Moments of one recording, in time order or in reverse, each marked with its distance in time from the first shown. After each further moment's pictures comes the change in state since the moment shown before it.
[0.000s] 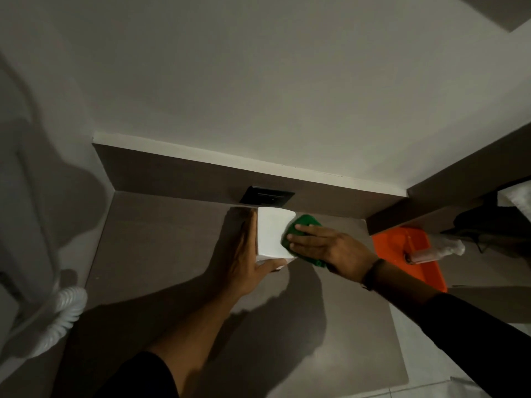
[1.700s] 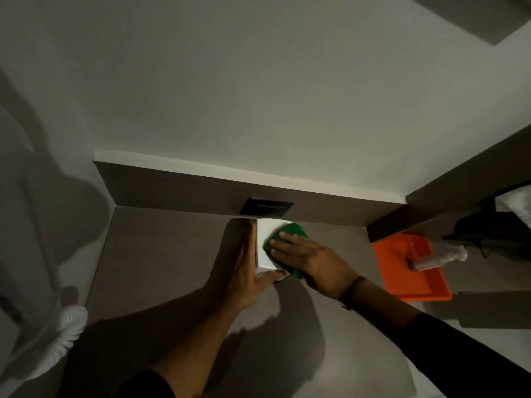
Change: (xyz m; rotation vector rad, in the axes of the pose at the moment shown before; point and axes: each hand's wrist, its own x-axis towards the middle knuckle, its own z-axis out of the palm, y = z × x) left_hand -0.002 0.016 -0.002 0.027 0.031 -0.052; right_hand 0.030 -0.037 0.002 0.195 0.085 0.130
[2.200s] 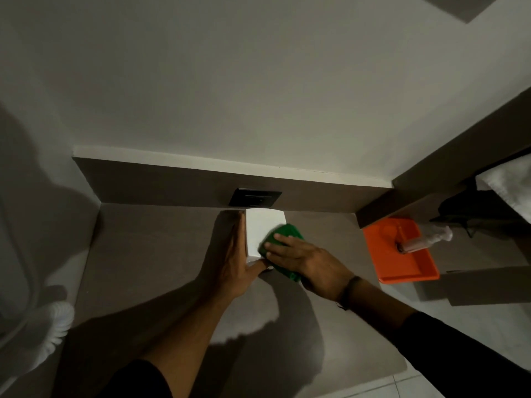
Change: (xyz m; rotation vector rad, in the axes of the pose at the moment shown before) left_hand -0.004 0.007 -0.003 0.064 -0.062 -0.064; right_hand -0.030 -0.011 0.009 0.005 0.025 -0.015
